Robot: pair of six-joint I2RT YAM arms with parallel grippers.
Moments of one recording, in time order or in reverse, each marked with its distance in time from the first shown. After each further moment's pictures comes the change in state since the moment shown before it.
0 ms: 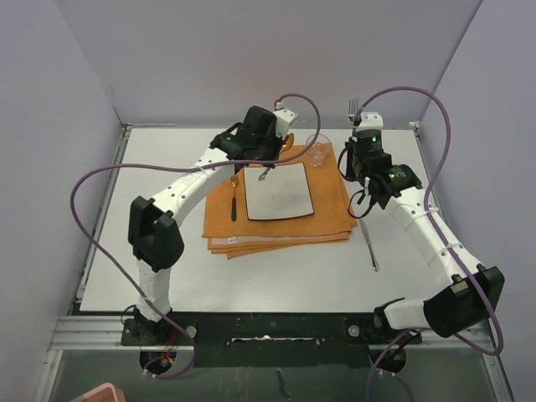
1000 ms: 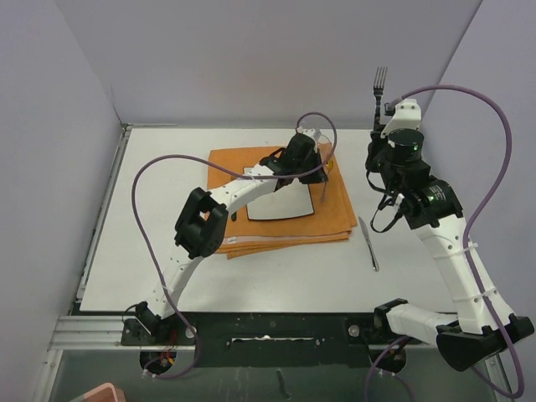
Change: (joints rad) left arm -0.123 0.306 0.097 0.357 0.118 -0.764; right arm 0.000 -0.203 0.099 -0.008 0.012 -0.037
